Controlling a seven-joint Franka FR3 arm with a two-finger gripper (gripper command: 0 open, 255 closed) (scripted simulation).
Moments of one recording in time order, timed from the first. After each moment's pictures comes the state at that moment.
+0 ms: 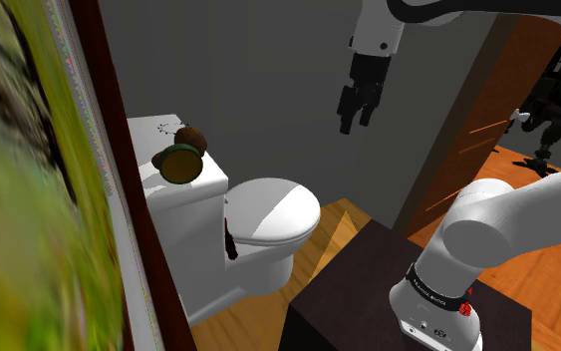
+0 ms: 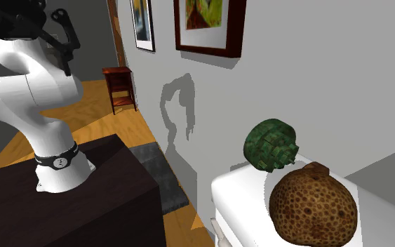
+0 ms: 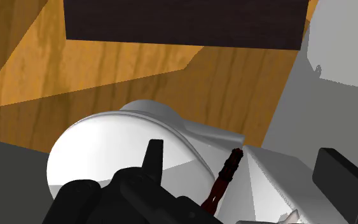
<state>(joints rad) -0.01 -0.76 0.07 -2.35 0.05 1.55 0.05</state>
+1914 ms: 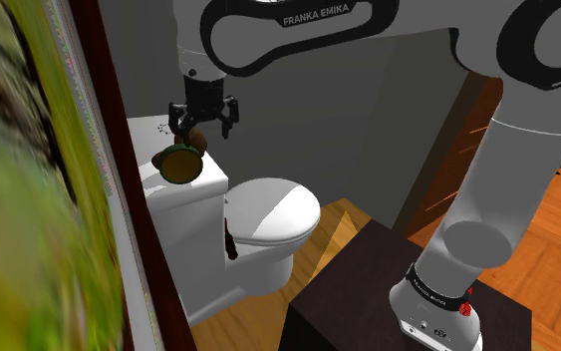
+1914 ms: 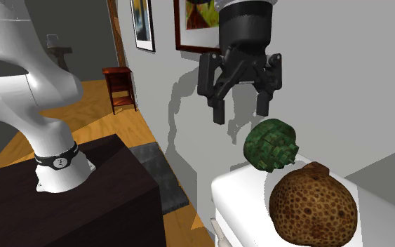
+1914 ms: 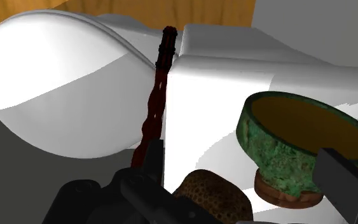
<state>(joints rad) 0.01 0.10 0.55 -1.76 -0.24 1.94 0.85</state>
